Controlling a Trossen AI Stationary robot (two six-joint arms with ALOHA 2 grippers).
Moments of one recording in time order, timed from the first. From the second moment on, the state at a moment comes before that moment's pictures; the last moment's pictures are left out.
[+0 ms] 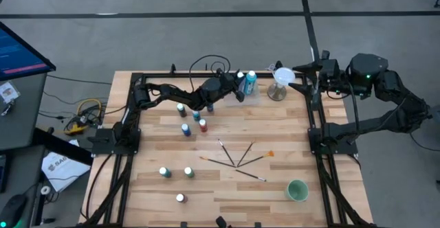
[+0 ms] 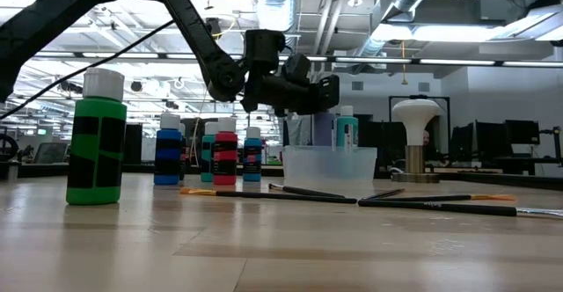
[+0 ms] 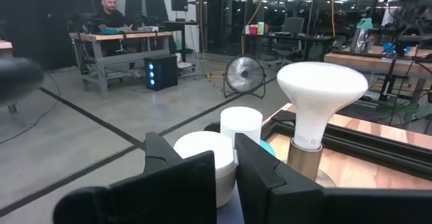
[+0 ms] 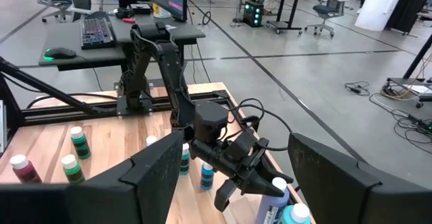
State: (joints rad) left arm 0.36 2.19 1.24 0.98 -0.30 0.00; right arm -0.12 0.86 1.44 -0.81 0.21 -0.05
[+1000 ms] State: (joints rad) left arm 0.35 1.96 1.24 0.63 -0.22 0.02; right arm -0.12 0.86 1.44 -0.78 0.20 -0.01
